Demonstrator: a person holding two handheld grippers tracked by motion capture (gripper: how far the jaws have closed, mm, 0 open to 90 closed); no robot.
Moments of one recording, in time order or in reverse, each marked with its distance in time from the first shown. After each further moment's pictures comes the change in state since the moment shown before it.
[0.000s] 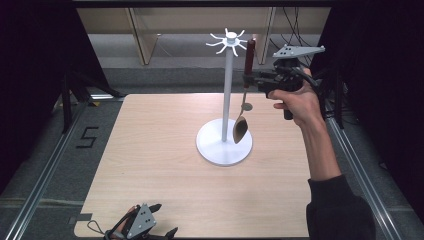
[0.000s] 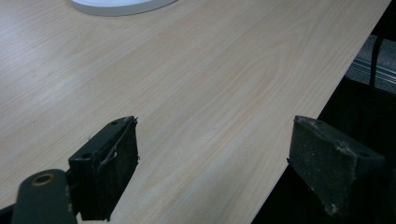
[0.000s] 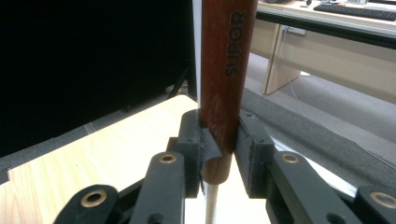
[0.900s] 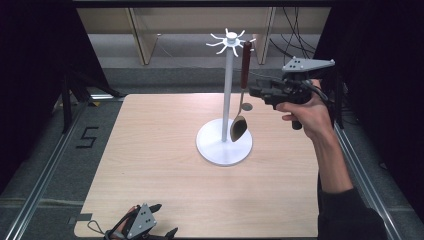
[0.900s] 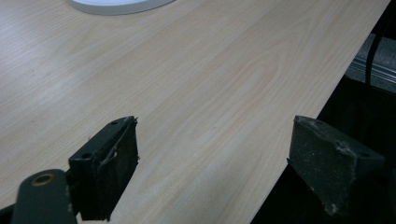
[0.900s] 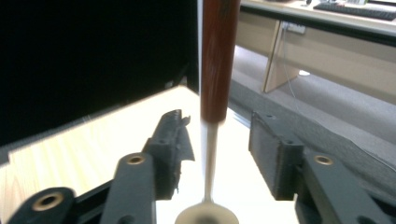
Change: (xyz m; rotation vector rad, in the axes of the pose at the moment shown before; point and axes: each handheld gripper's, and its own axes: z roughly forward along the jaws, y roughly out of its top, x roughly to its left) left arm 0.000 0.000 0.001 0.002 0.003 0.011; right arm -0.001 -0.026 -0.019 0.000 -0.001 -0.030
